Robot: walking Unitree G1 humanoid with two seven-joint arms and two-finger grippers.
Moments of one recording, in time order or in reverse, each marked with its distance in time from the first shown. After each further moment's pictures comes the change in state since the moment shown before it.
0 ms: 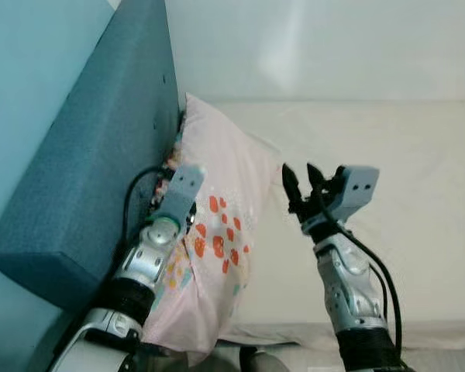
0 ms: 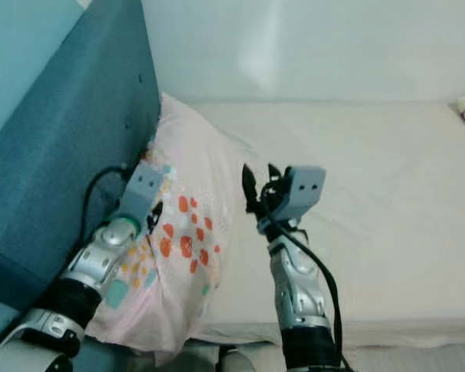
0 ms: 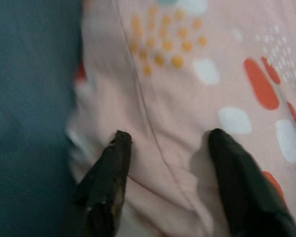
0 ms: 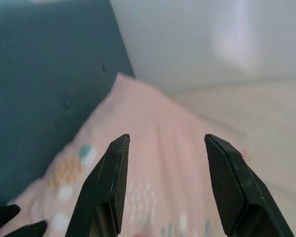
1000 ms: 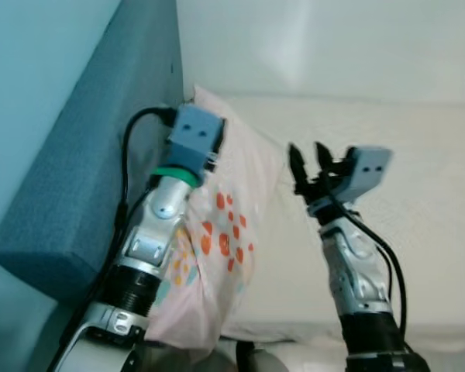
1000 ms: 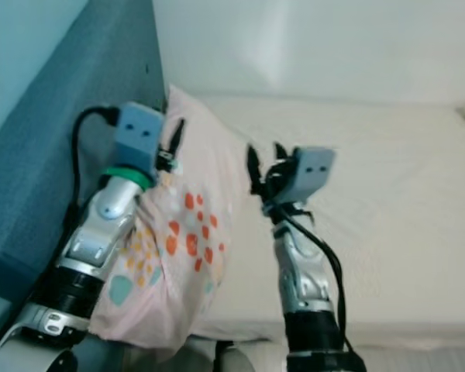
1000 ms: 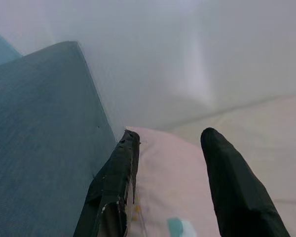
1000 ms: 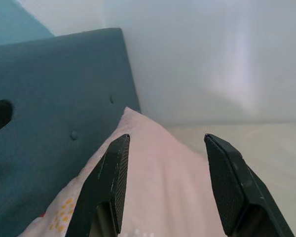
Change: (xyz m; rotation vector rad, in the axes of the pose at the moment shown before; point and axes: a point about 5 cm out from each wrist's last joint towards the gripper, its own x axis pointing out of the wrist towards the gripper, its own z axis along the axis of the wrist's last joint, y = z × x) left arm -0.046 -0.013 0.116 0.100 -0.755 -0.042; right arm 0.018 -0.004 0.039 -0.050 -0.140 -0.004
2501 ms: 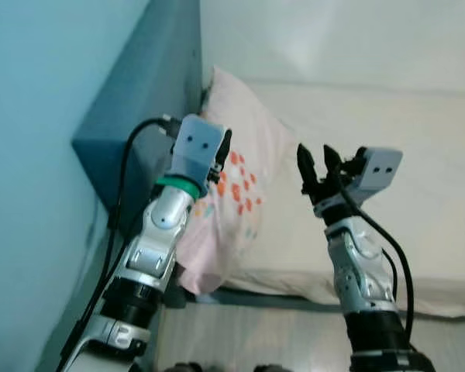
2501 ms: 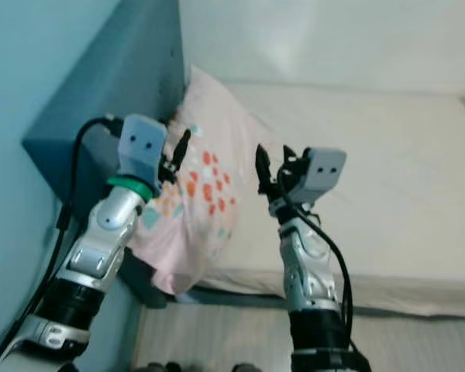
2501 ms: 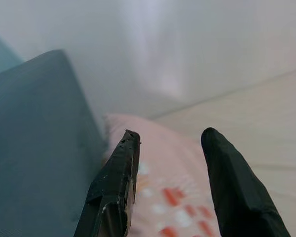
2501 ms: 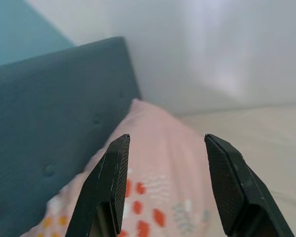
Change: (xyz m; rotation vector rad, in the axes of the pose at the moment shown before) left arm -0.008 -0.010 0.001 -0.005 -0.003 -0.075; right arm -0.001 -0.010 -0.001 0.050 0.000 -0.051
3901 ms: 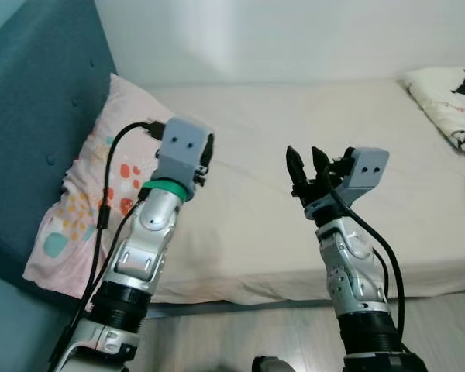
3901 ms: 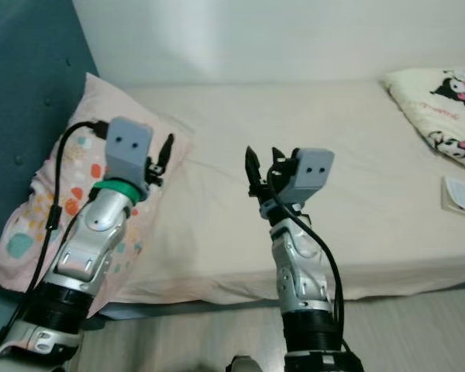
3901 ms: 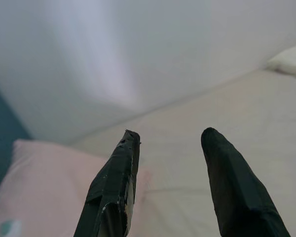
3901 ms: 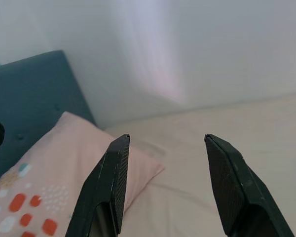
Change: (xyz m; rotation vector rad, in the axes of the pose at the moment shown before) left arm -0.003 0.012 -0.004 0.000 0.051 0.052; right arm 0.000 0.010 -0.004 0.012 0.027 0.029
